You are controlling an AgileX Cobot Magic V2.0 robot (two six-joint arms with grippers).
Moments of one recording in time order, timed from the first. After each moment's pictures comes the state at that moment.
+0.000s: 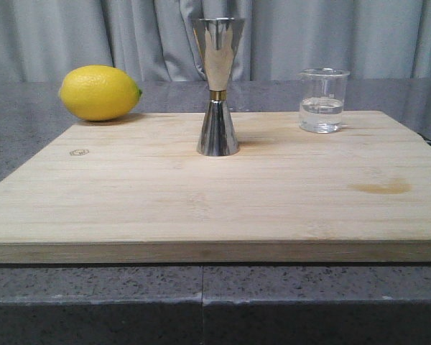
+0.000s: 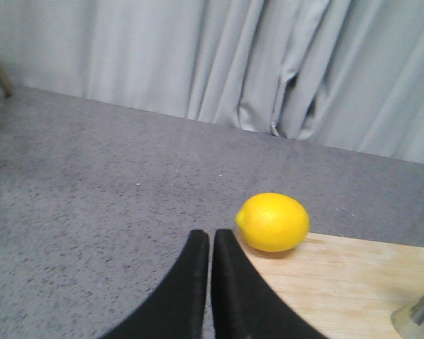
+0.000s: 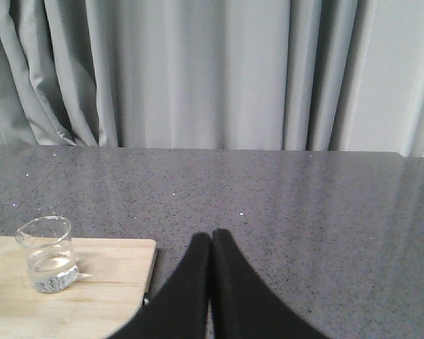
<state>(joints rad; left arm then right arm) -0.14 0.40 -0.56 -0.22 0.39 -0.04 -0.08 0.30 -0.47 0.12 0.29 -0.14</state>
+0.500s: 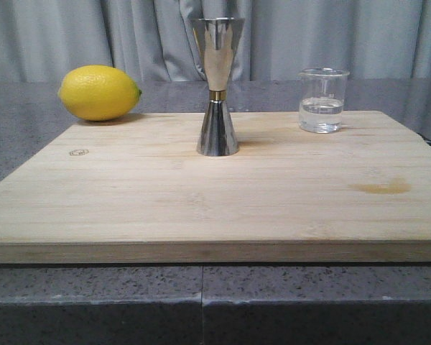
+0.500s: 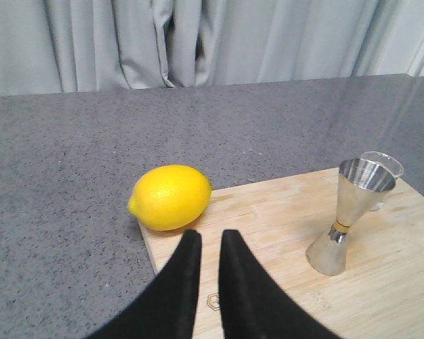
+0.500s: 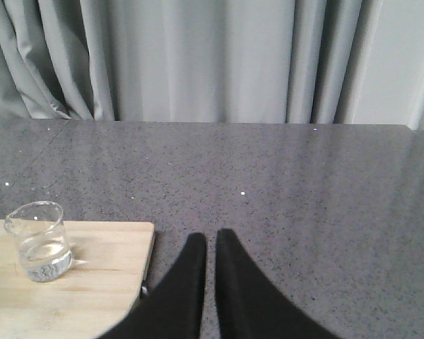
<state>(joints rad) -0.43 0.64 -0.67 -0.24 0.36 0.12 -0.08 0.40 -0.50 0.12 0.28 -0.14</state>
